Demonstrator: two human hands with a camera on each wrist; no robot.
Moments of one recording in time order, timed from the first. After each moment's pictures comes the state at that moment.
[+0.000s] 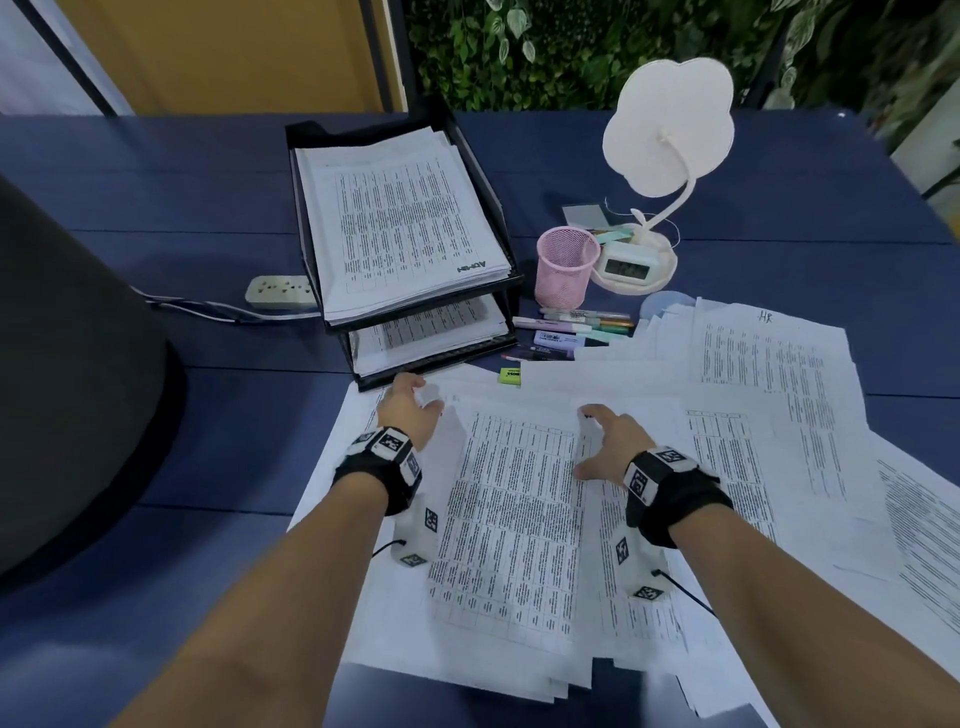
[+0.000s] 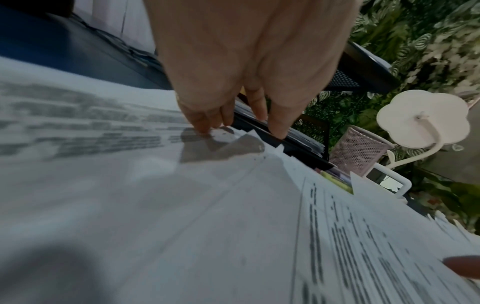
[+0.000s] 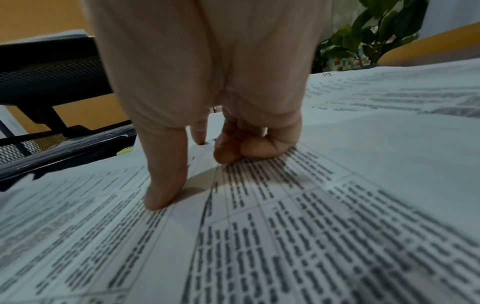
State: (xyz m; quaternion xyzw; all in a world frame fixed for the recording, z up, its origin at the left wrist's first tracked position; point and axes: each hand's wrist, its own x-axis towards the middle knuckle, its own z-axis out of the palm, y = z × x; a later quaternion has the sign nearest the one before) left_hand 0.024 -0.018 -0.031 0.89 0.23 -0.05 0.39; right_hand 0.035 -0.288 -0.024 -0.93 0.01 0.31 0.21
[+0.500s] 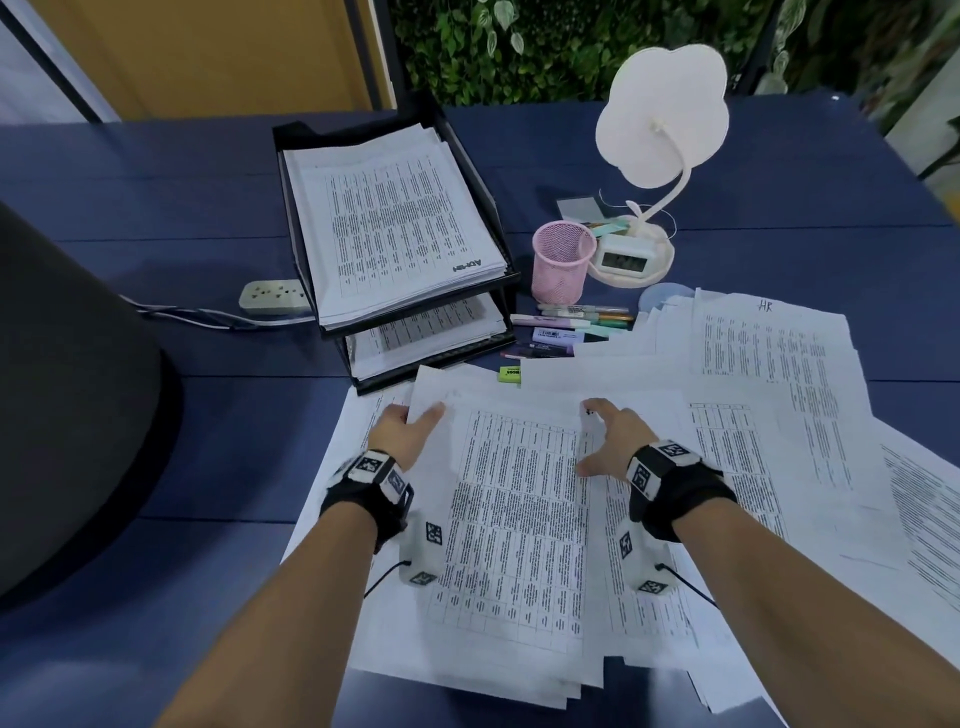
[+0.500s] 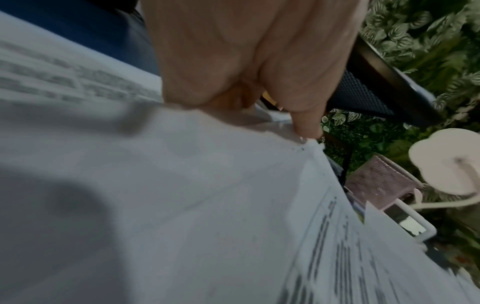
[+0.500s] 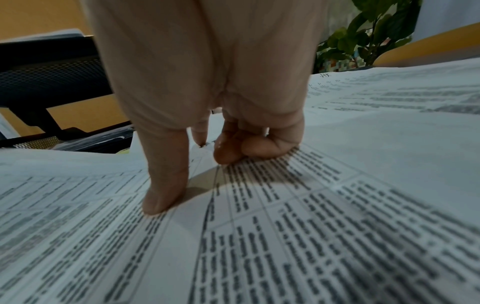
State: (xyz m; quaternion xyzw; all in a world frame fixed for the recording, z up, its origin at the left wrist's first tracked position) left_hand 0.003 -0.014 -0.019 0.84 0.30 -0.13 0.43; right_hand 0.035 -0.286 -0.024 -0.93 0.02 0.31 0.21
